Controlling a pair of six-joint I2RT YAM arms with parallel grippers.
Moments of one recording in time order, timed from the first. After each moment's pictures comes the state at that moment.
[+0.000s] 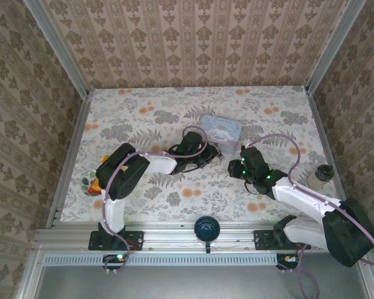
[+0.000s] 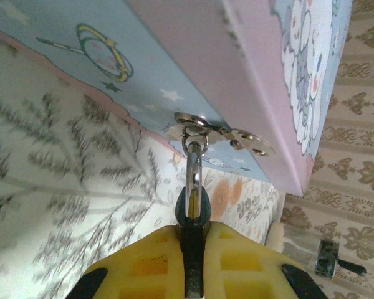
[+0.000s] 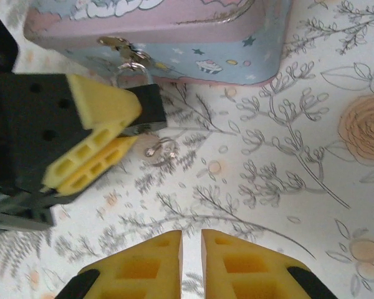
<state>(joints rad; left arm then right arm) -0.84 1.95 1.02 0.35 0.29 -1.32 0.52 1.14 0.51 -0.14 0.06 0.68</state>
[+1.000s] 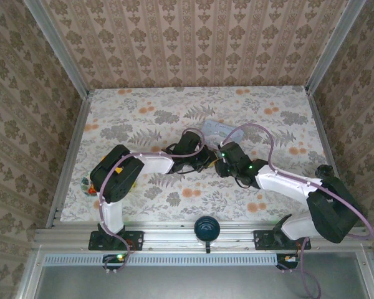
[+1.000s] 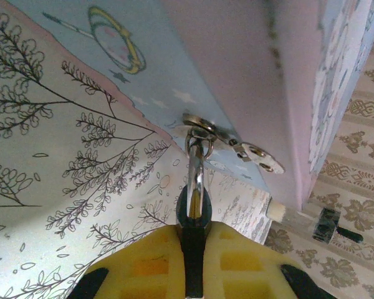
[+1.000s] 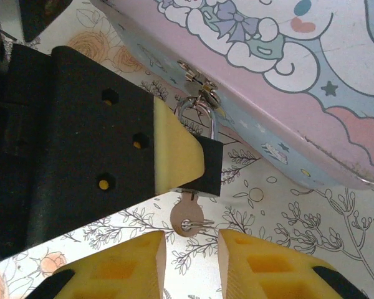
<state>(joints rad) -0.83 1.91 1.01 0.23 0.41 -1.35 0.65 1.38 0.71 -0.22 0.16 0.37</state>
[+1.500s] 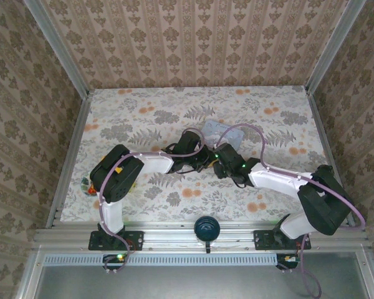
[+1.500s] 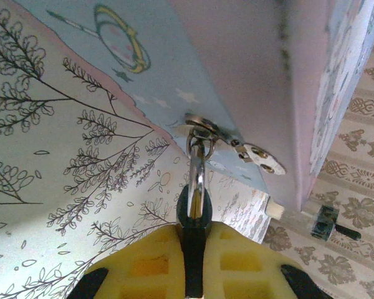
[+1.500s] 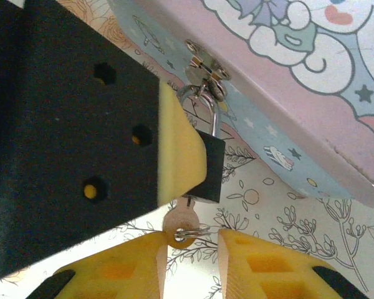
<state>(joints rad) -0.82 1.91 1.02 0.23 0.43 -1.35 0.69 1.46 0.76 -0.25 0.23 0.30</state>
